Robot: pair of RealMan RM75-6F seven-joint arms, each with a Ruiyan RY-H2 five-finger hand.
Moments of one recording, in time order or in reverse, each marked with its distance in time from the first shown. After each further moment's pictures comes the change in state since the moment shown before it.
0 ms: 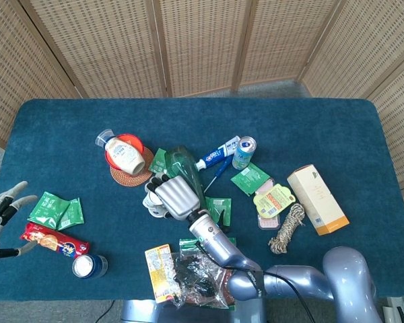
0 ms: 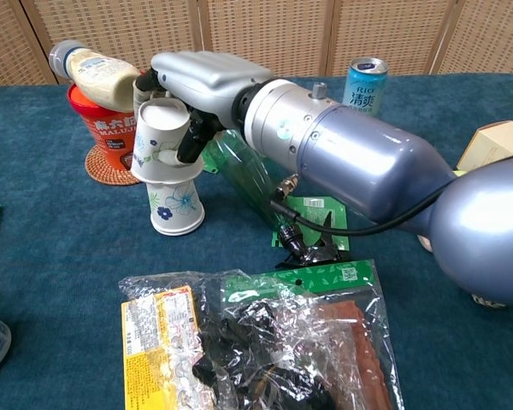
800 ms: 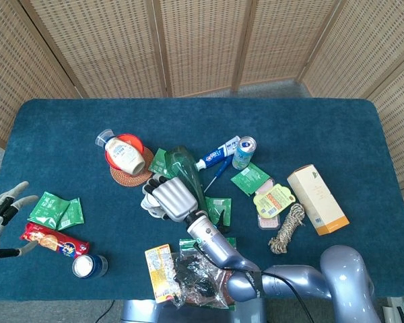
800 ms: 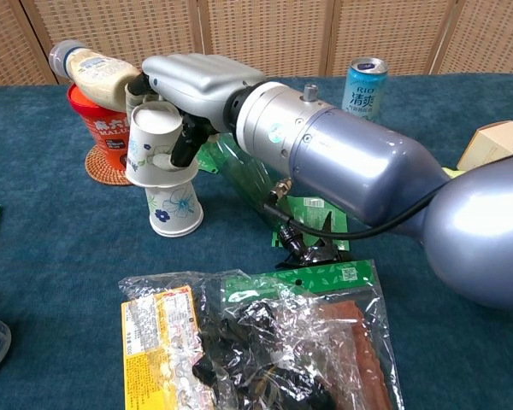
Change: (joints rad) left arm -0.001 -0.001 0.000 0.000 0.003 -0.004 0.000; right arm 0.024 -0.007 -0.014 -0.003 0.019 0.007 -0.021
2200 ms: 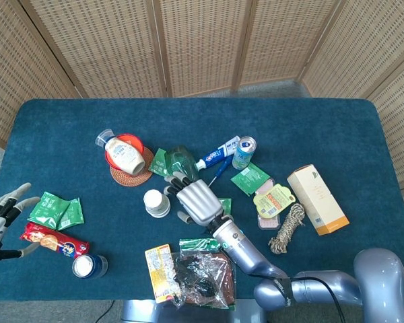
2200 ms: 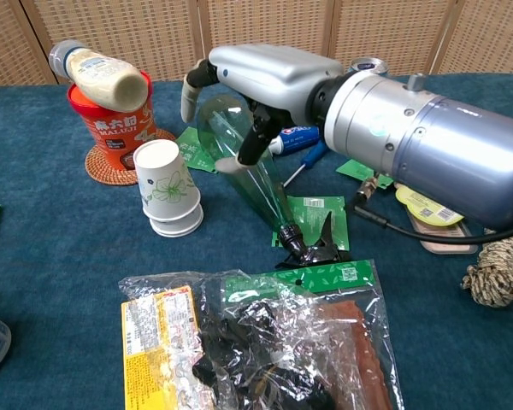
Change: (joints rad) left arm 0.002 -0.008 0.004 -0.010 0.003 -0.005 0.026; right arm -0.120 0.185 -0.098 -0.199 -0.051 0.064 0.028
